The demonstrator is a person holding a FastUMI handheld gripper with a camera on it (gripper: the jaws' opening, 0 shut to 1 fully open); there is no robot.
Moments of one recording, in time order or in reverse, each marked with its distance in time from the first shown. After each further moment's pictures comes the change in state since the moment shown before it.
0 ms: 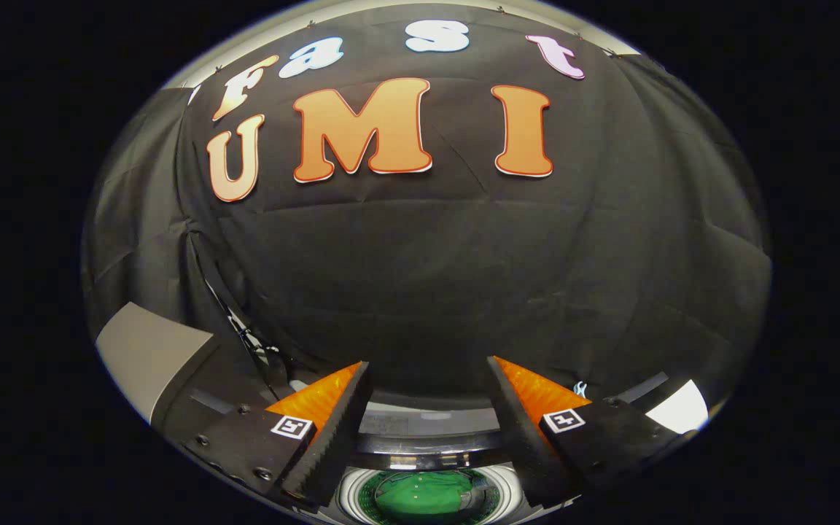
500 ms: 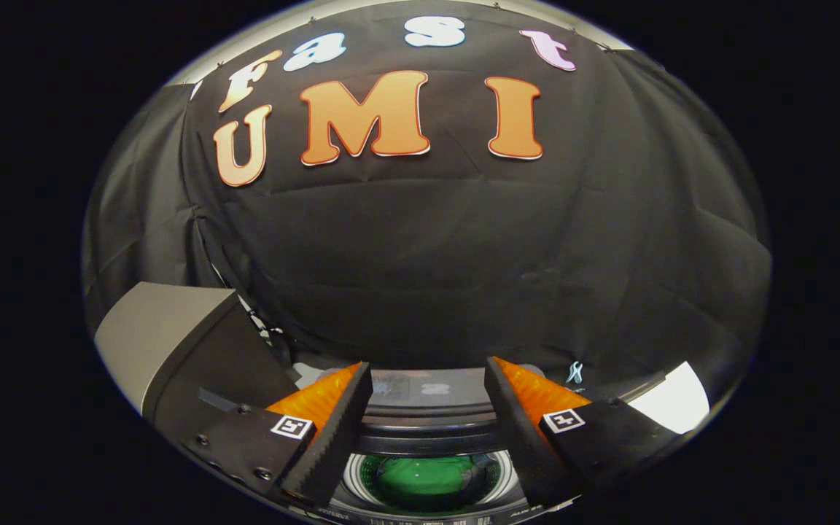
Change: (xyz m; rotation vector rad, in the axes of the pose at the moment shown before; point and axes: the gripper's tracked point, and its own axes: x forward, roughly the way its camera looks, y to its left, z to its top) arm -0.053 0.003 -0.049 0.017 0.066 -0.004
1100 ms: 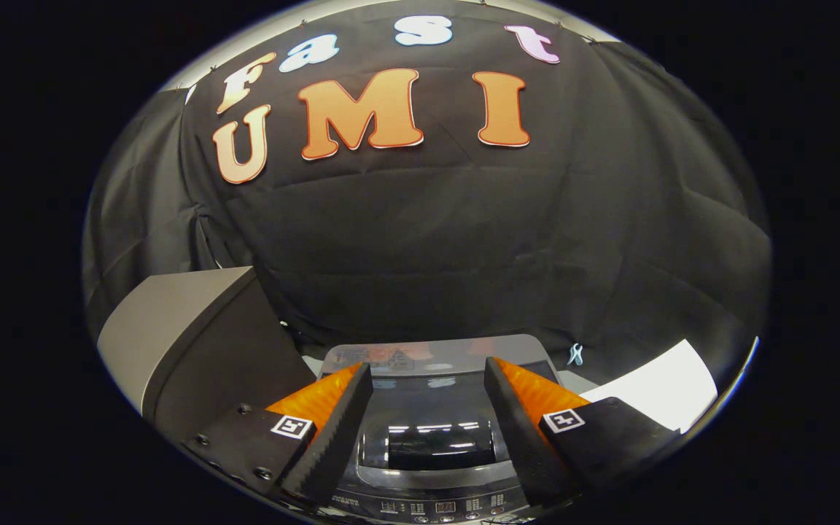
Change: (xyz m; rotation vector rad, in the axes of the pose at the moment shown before) arm -0.038 0.007 -0.026 0.035 0.019 -0.010
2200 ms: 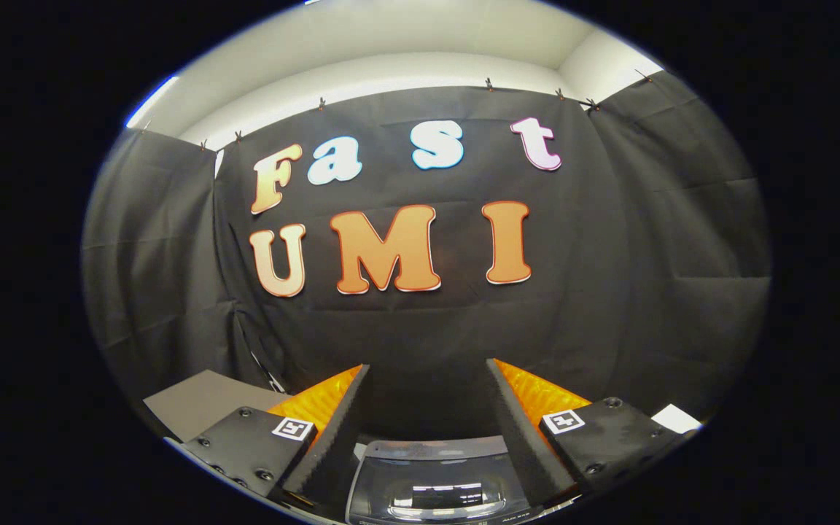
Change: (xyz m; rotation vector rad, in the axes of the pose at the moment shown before) arm -0.169 0.029 0.202 -0.016 -0.428 0.085
